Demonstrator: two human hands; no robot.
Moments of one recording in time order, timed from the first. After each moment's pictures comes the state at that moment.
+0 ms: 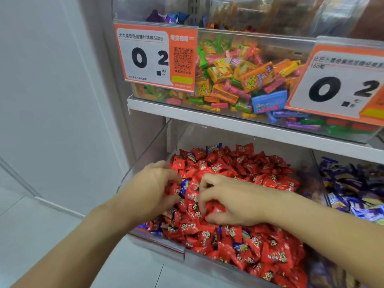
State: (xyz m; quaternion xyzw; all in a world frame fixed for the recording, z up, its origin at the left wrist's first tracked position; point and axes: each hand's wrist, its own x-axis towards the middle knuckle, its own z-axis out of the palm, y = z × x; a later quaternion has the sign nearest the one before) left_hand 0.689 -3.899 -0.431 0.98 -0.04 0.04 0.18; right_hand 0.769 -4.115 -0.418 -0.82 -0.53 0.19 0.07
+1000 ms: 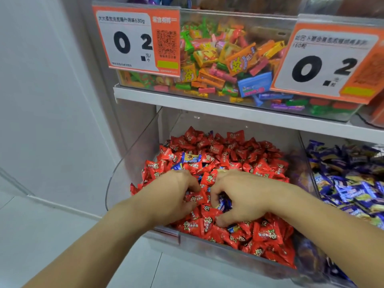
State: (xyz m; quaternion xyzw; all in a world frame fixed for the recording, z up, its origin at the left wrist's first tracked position) left_hand 0.693 -3.941 -0.441 0.97 -0.14 -0.03 0.20; right_hand 0.752 -4.132 -0.414 -0.89 -0.42 0.21 -0.01
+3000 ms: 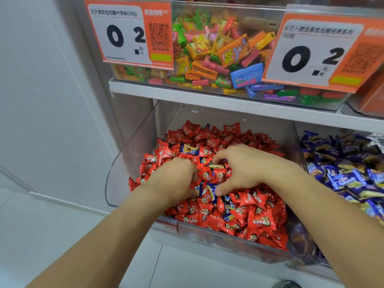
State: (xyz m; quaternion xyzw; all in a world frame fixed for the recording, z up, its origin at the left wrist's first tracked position) left_hand 0.711 -3.958 -0.441 0.98 -0.07 -0.08 0.15; right_hand 0.774 -4.135 -0.396 -0.93 -0.30 0.19 0.00
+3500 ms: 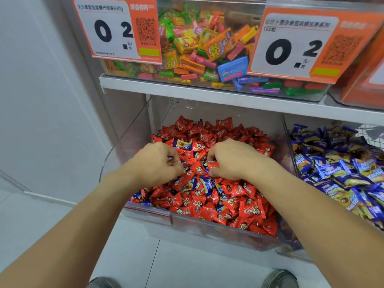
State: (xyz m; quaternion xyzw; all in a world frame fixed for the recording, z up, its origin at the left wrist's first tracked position) left_hand 0.706 -3.936 -0.419 0.97 0.00 -0.04 0.26; right_hand 0.773 -4.129 -0.416 -0.95 -0.28 0.11 -0.01
